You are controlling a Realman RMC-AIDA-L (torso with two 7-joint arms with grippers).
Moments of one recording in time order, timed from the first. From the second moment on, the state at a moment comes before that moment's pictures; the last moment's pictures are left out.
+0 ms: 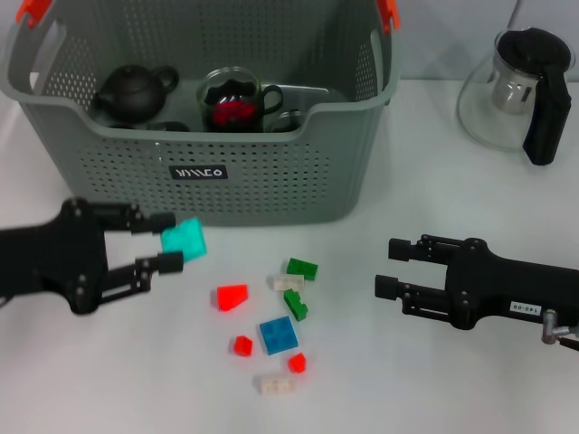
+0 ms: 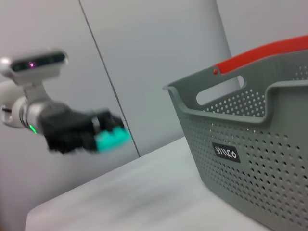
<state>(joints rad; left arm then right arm) -0.44 -2.03 0.39 0.72 2.12 1.96 -1.12 0.46 2.07 -0.90 -0.46 -1.75 -1.55 1.23</state>
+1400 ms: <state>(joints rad) -0.77 -2.14 1.01 1.06 2.49 0.96 -1.97 0.47 2.08 -0.89 -0.45 -1.75 -1.53 1.23</state>
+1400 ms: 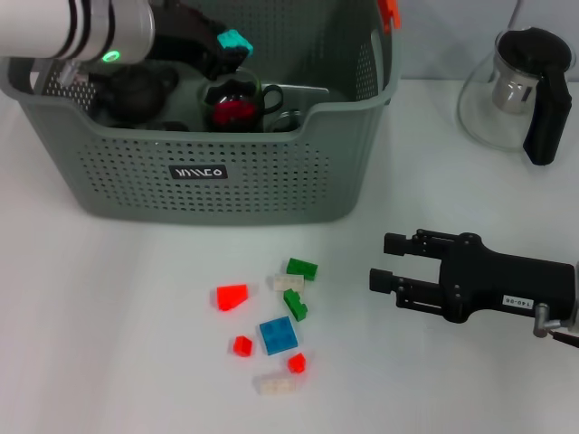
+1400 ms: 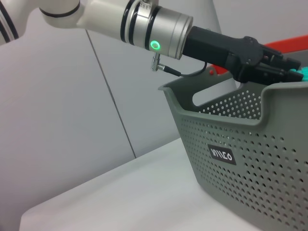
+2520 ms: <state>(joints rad) -0.61 -1.99 0.54 0.72 1.51 1.80 -1.61 0.47 2.08 -0.90 -0.45 -1.75 -1.53 1.23</state>
